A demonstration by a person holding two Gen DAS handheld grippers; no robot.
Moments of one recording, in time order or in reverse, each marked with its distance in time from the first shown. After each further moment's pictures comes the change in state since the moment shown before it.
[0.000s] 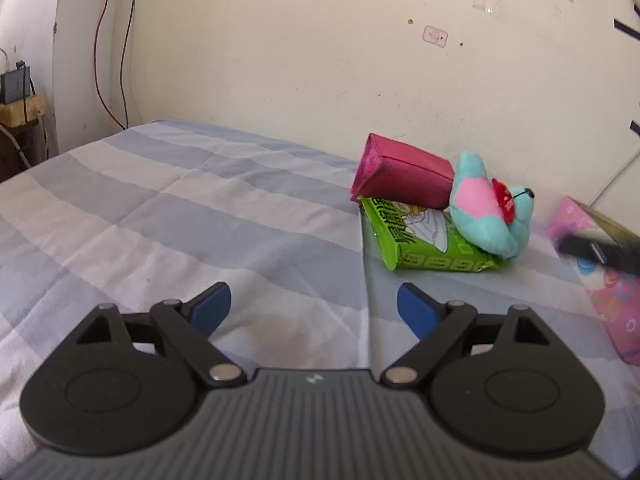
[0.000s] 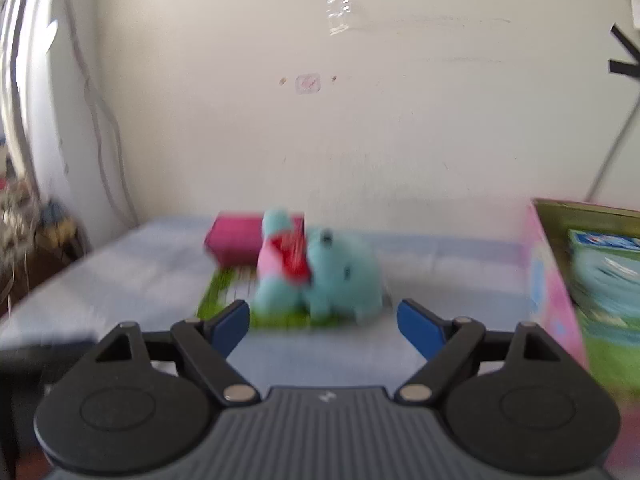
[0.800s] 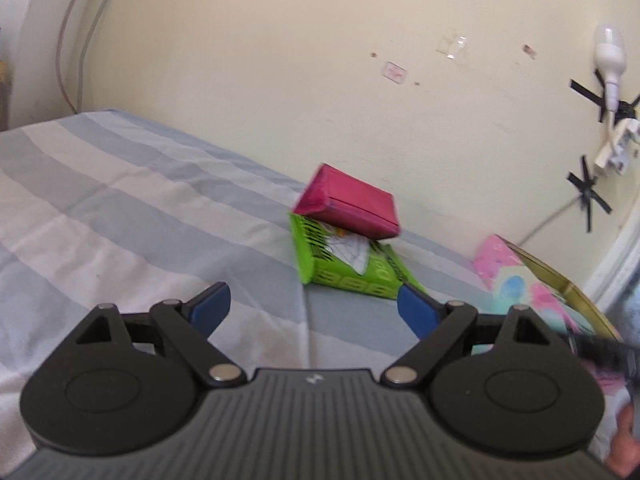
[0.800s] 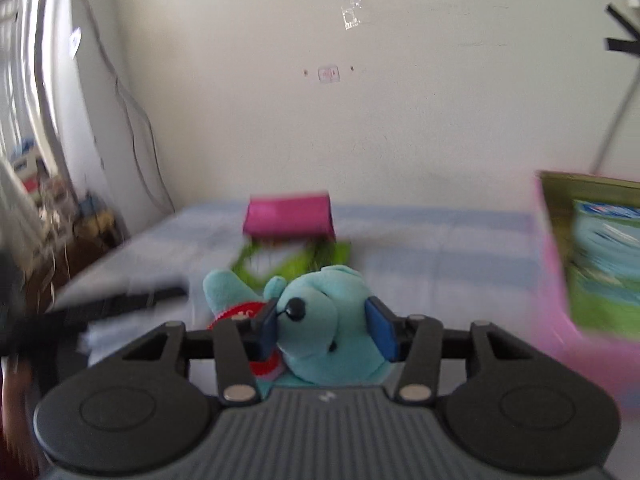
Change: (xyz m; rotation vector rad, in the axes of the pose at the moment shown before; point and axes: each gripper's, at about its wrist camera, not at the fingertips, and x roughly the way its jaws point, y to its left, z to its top) left arm -0.008 0.017 0.001 -0.104 -0.043 -0.262; right arm -0.075 -0.014 -0.033 -0.014 0.086 0.078
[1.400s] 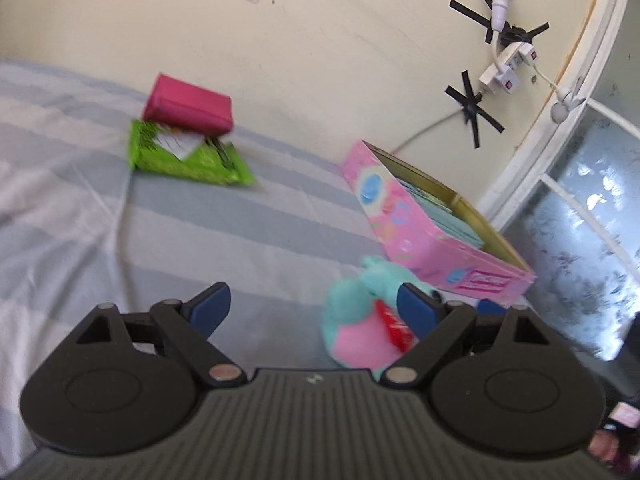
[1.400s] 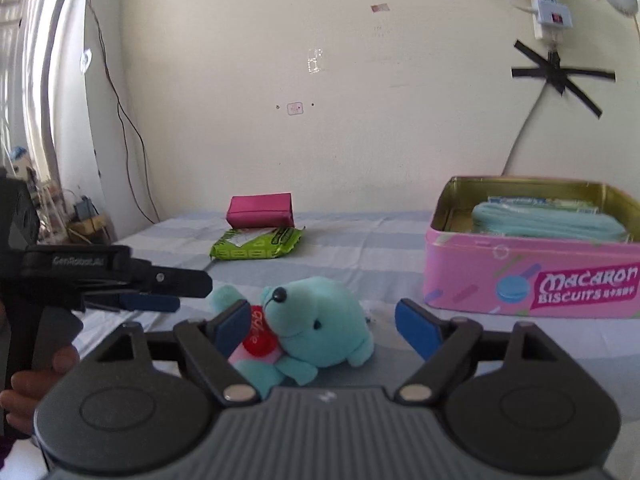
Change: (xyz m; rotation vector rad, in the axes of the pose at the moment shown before) left arm -0.036 -0.080 -0.043 0.024 0.230 -0.284; right arm -0.095 -0.017 -0.064 0.027 -0.145 -0.077
